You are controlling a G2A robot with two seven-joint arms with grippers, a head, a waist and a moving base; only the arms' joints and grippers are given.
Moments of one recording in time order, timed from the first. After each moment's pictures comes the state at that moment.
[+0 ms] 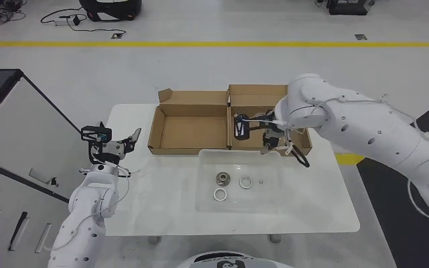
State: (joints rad) left arm 1.73 -1.15 -1.60 -1.80 1.33 0.00 0.00; right arm -0.20 -0.83 0.17 -1.69 -0.41 -0.54 1.28
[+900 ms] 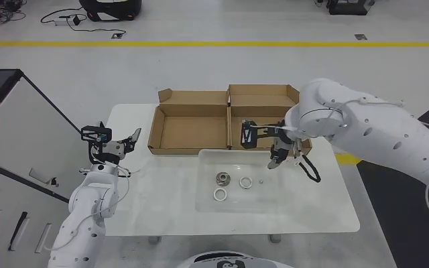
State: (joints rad) left arm 1.73 -1.15 -1.60 -1.80 1.33 0.00 0.00; right arm -0.19 -0.75 0.17 -1.79 -0.24 -0.44 1.38
